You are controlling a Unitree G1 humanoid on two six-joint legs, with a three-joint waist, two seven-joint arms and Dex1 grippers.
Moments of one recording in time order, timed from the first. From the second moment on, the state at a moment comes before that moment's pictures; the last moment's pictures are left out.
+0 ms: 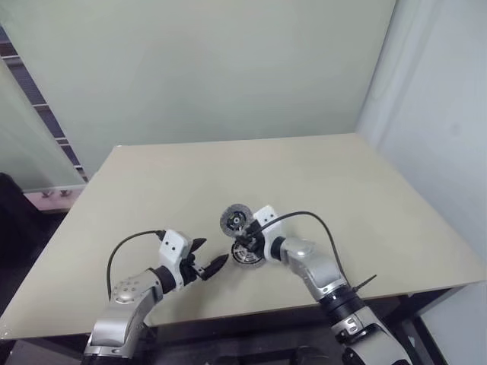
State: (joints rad) left arm 0.03 0.47 0.06 -0.10 -0.33 0.32 -0.70; right arm -0.51 0.08 0.33 0.42 0.07 0.41 0.45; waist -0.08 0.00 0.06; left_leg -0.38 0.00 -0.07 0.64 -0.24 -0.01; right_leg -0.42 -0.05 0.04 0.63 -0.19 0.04
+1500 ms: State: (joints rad) left arm 0.05 0.46 0.05 -0.12 -0.33 0.32 -0.68; right arm -0.60 -0.25 0.52 0.19 -0.12 0.62 0.76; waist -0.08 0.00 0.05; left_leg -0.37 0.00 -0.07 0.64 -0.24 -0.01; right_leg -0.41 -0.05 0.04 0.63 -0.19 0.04
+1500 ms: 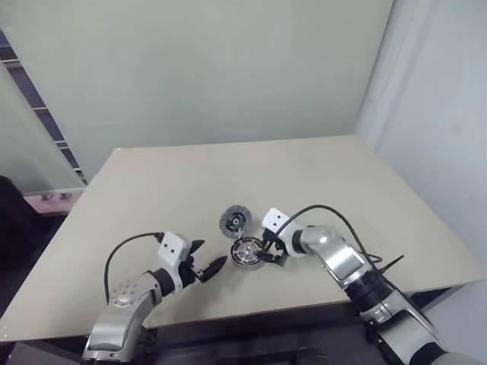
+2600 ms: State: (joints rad) left arm 0.07 0.45 0.04 -0.11 -0.33 0.32 -0.69; right arm -0.73 -0.25 0.84 0.29 -0.34 0.57 0.97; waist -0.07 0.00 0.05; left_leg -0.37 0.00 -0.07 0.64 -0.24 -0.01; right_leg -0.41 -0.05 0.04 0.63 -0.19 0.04
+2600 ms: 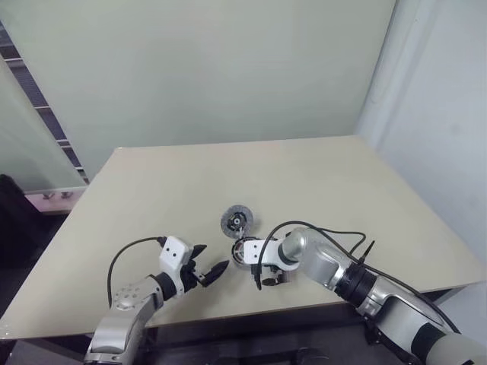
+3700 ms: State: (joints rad) left arm 0.06 0.44 0.04 -0.10 -0.33 0.31 -0.68; right arm -0.66 -0.20 0.71 0.12 -0.25 0.87 1.02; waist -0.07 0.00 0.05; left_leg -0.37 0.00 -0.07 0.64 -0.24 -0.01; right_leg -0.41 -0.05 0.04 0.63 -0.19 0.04
